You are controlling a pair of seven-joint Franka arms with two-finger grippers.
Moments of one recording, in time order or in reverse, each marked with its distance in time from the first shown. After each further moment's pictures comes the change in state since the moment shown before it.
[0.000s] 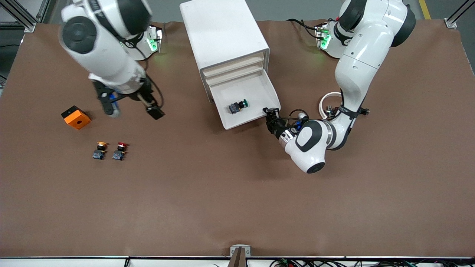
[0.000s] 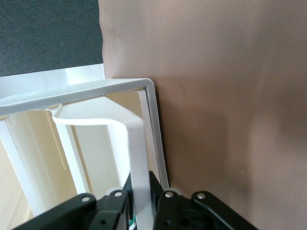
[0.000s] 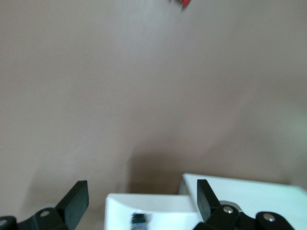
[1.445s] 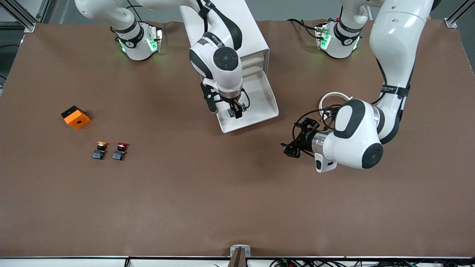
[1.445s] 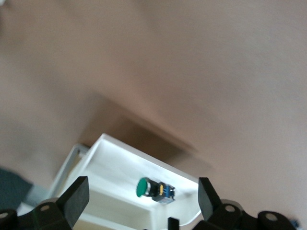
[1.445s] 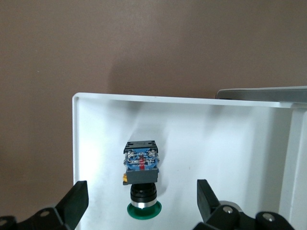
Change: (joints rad) left arm 0.099 -0.307 0.003 -0.051 0.214 0.251 0.973; right arm 0.360 0.365 -0.004 0.043 -0.024 0.297 0.405
